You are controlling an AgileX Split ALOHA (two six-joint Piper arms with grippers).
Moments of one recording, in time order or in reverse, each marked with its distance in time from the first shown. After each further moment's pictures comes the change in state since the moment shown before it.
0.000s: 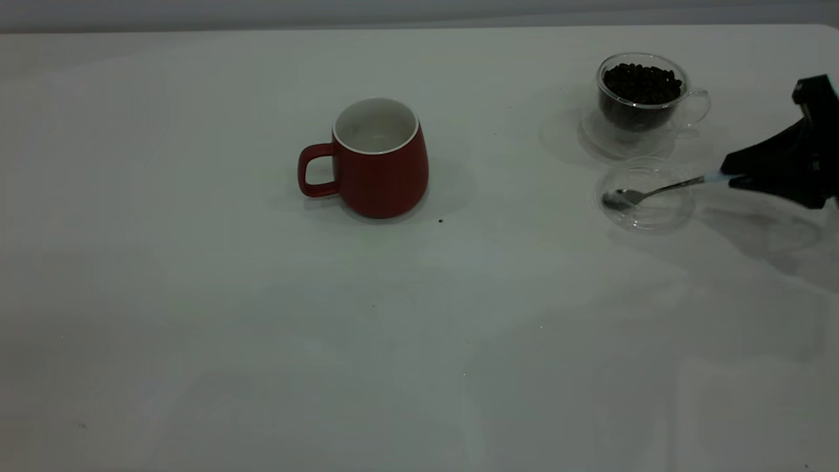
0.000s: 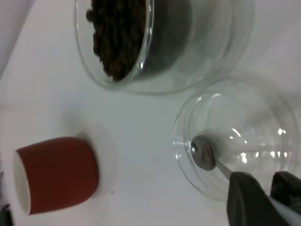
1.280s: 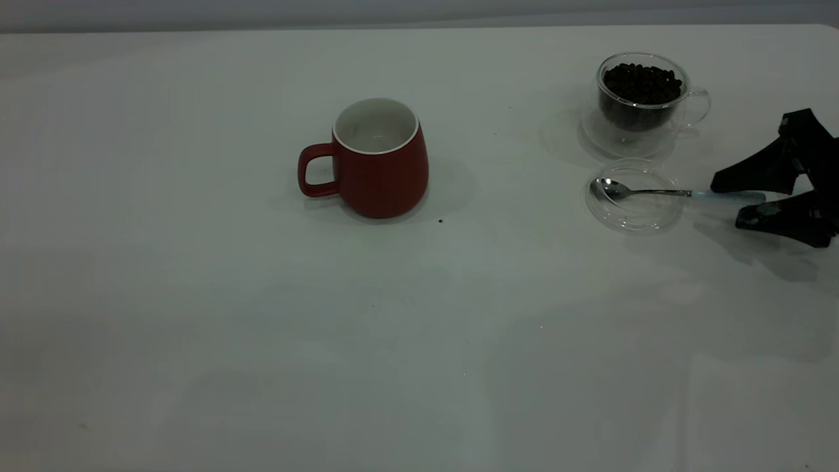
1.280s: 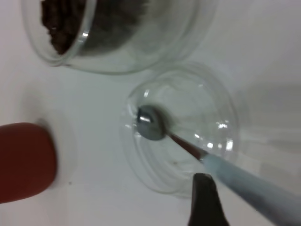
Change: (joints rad) left arm 0.000 0.000 0.000 0.000 0.000 0.003; right arm 0.009 0.031 -0.008 0.000 -0.083 -0.073
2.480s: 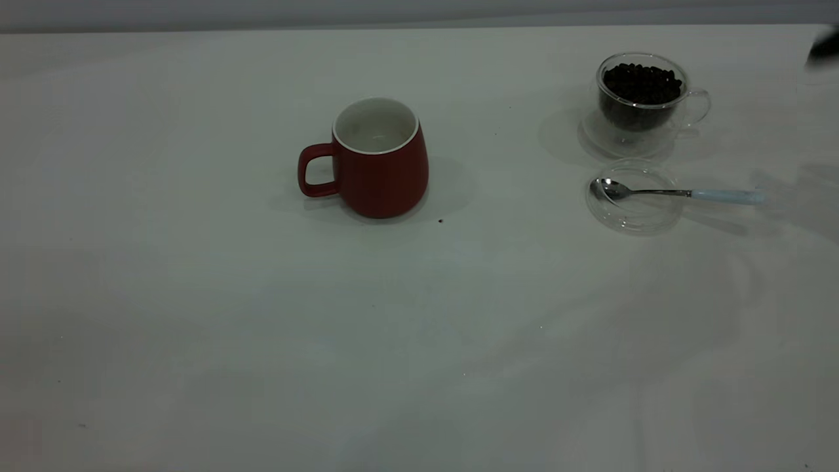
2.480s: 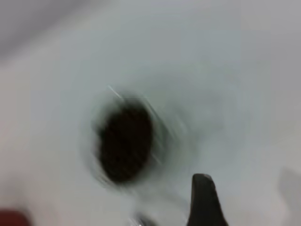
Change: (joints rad) left arm 0.000 0.000 0.000 0.000 0.000 -0.002; right arm 0.005 -0.493 0.026 -0.013 -0.275 0.014
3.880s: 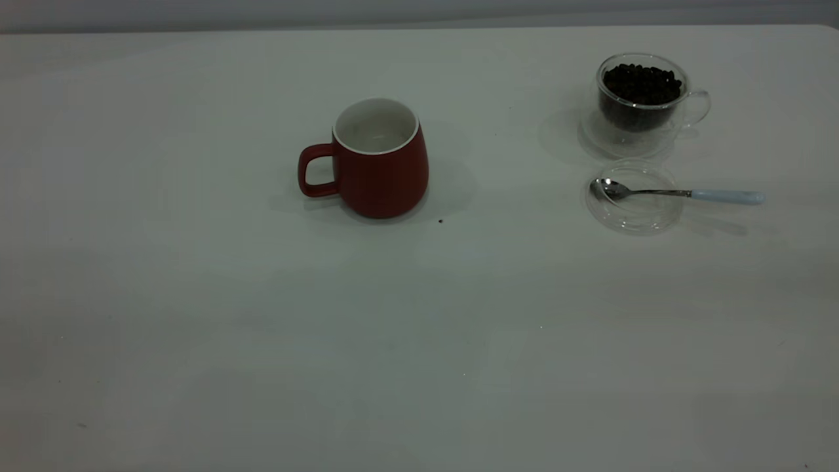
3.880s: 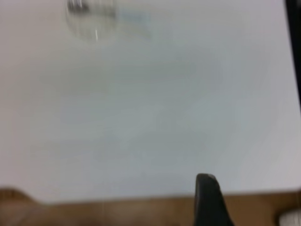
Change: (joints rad) left arm 0.000 0.000 0.000 0.000 0.000 -0.001; right arm 0.327 -1.607 0.379 -1.814 0.602 1.685
